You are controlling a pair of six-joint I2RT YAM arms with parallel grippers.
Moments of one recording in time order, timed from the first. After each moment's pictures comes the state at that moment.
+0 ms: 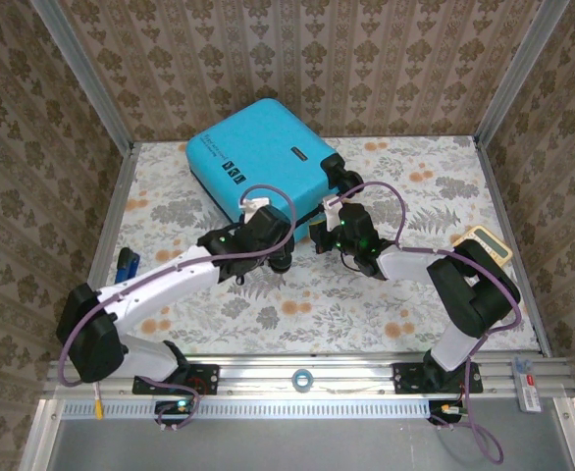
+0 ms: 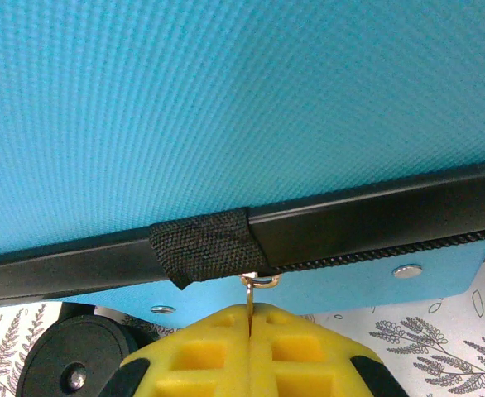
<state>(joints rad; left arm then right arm) -0.92 1.38 1.09 -0.61 -0.41 -0.77 0.54 1.67 0.77 0.43 -0.14 0.21</state>
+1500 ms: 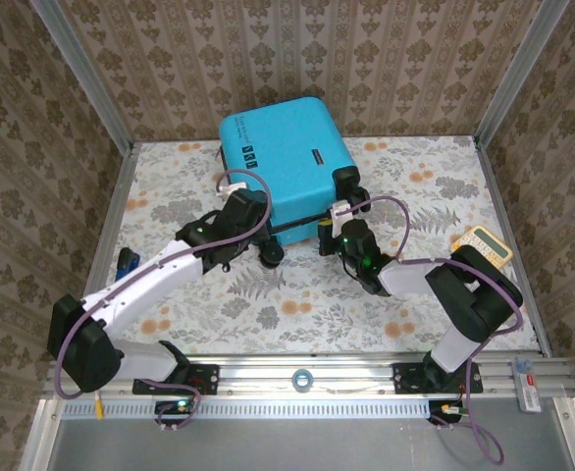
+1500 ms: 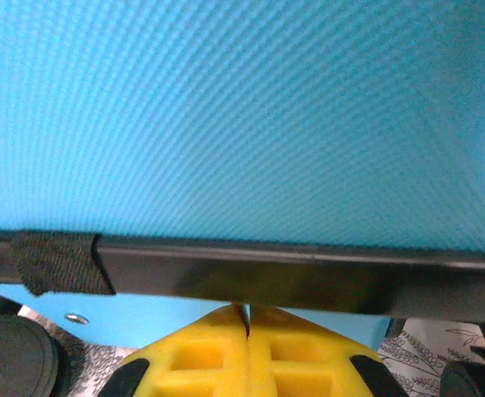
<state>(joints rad) -0.76 1.30 1.09 -0.58 -0.33 -0.74 0.59 1.64 0.62 0.68 0.15 0.20</state>
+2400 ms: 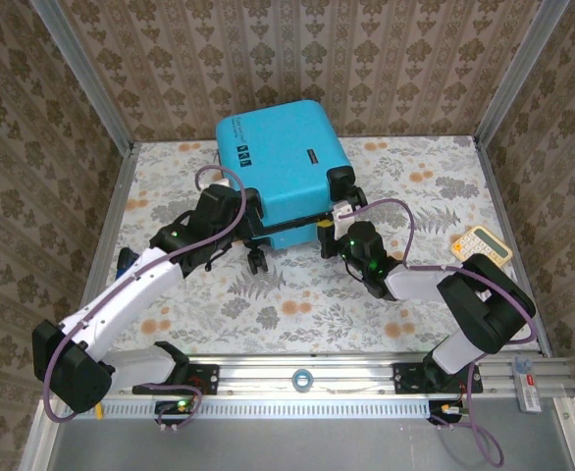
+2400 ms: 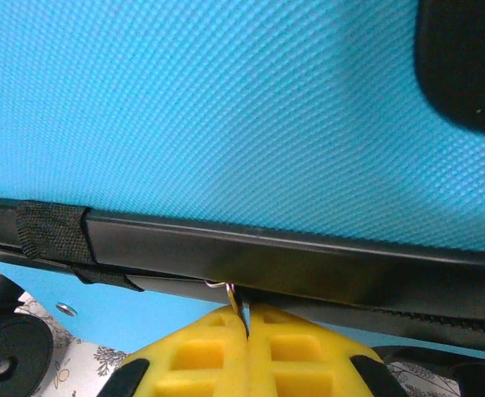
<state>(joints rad) -0.66 1.18 1.06 -0.58 -0.17 -0.72 0.58 1.56 0.58 0.70 0.08 0.17</state>
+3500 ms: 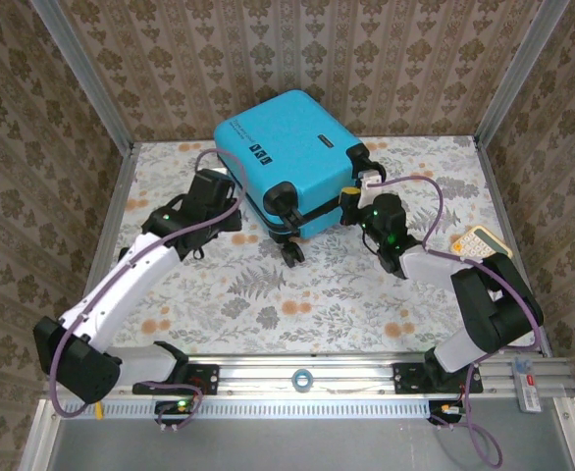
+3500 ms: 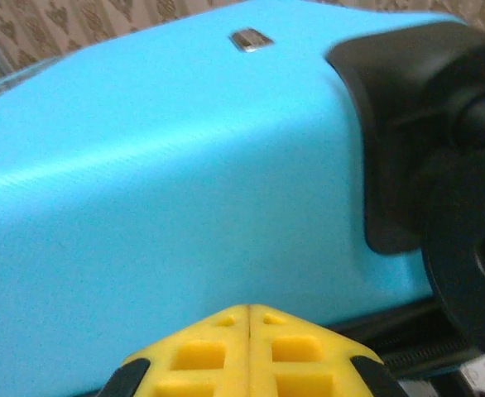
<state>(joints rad) -0.61 1.26 1.22 -0.77 -0.23 -0.44 0.39 1.54 0.71 0.65 0.01 0.20</state>
